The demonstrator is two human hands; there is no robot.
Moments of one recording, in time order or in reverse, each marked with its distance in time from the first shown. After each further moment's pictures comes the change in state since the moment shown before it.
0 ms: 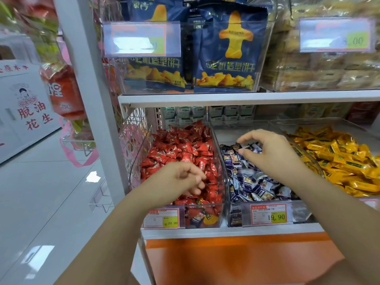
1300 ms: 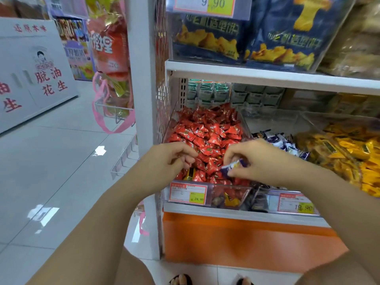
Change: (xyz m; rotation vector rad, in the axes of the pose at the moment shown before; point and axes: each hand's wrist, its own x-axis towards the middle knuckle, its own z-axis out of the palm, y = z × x) left_hand -0.050 -0.043 -0.039 0.106 0.276 0.097; right_hand -0.007 -0.065 0.041 -0.144 -0.589 -0.220
